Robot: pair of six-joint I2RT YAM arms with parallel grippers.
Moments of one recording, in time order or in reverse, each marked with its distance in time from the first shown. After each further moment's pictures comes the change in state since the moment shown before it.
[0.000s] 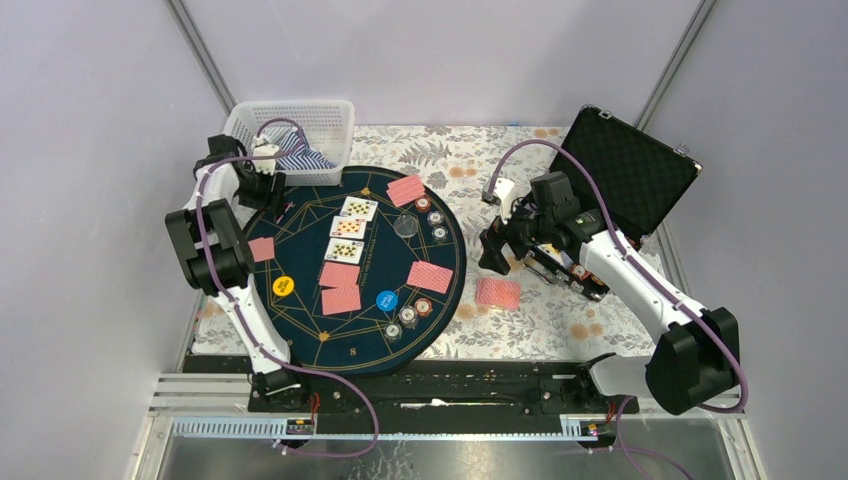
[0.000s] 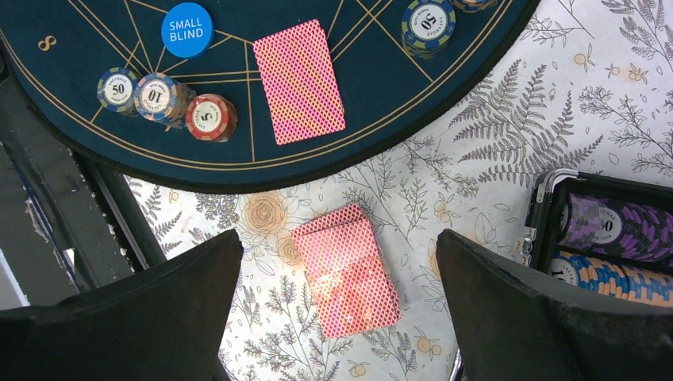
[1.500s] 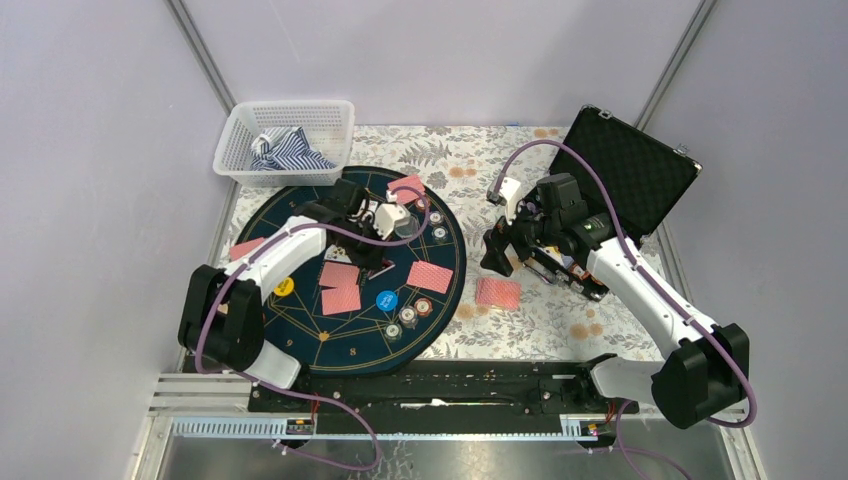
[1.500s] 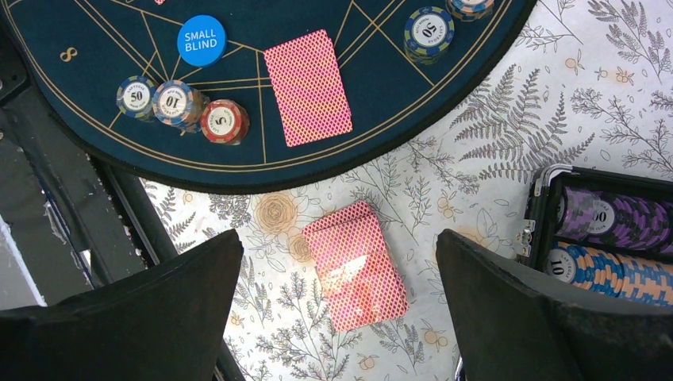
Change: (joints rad) left arm -0.709 -0.547 -0.580 0.040 0.072 -0.076; right arm 0.000 -0.065 -0.005 -0.018 0.000 0.026
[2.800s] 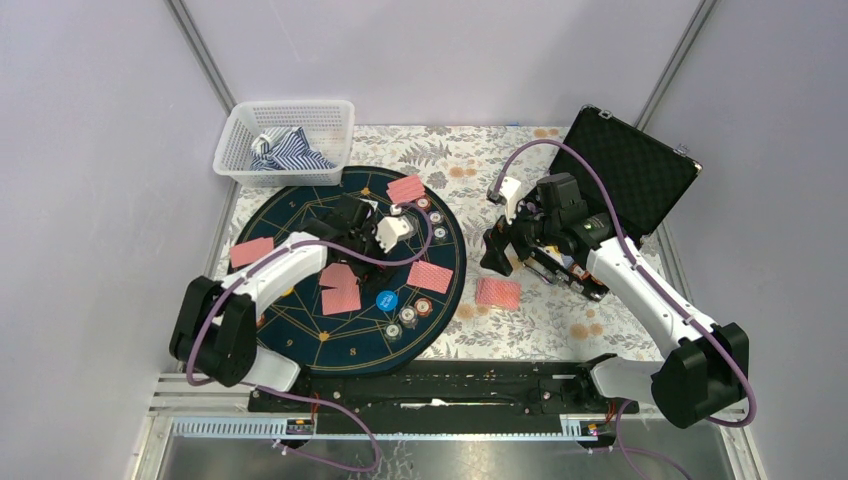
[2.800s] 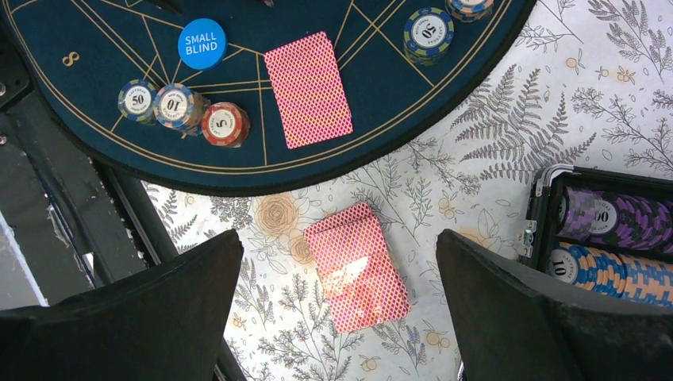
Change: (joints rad) left arm -0.078 -0.058 -0.160 0.133 -0.130 0.005; right arm -0.001 0.003 -0.001 0.004 -0.001 0.009
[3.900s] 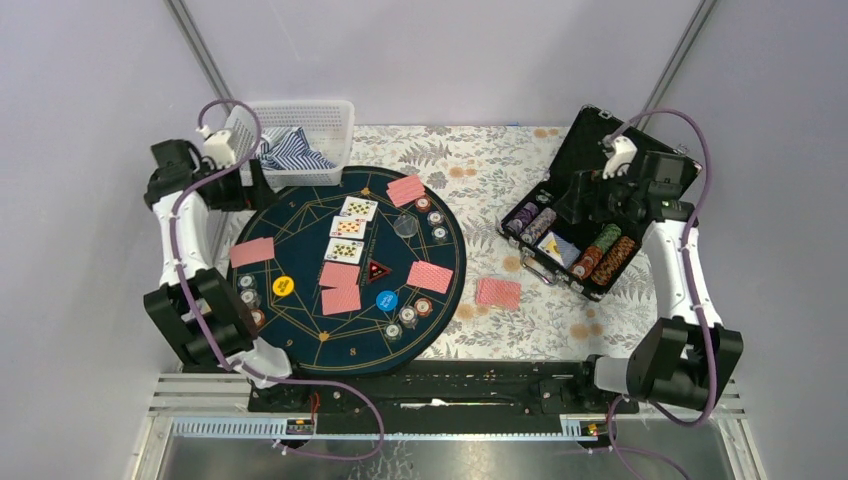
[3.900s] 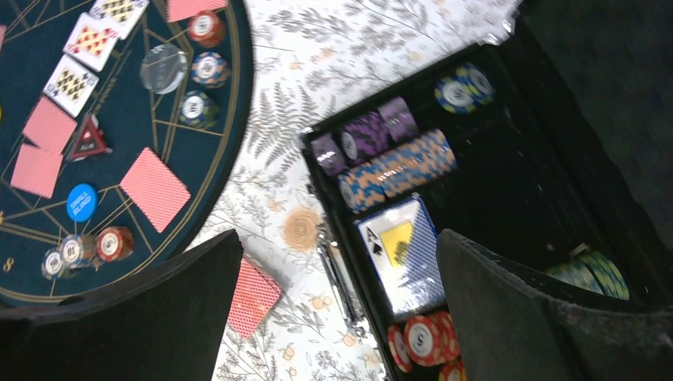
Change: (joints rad) left arm 0.856 0.090 0.524 -0.206 0.310 -0.187; right arm -0.559 0.046 0.111 0.026 -0.116 0.124
